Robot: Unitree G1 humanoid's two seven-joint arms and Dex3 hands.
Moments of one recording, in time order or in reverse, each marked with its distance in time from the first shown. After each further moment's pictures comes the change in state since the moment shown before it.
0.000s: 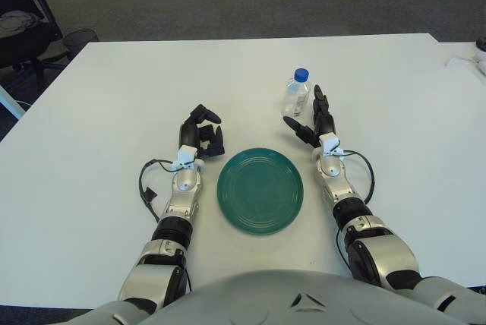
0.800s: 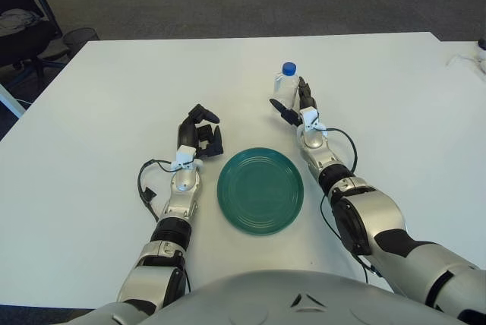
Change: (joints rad) left arm 0.009 0.006 0.002 -0.012 0.000 0.012 0.010; right arm -0.309 0.052 -0.035 0.282 0.002 0.189 -0.060
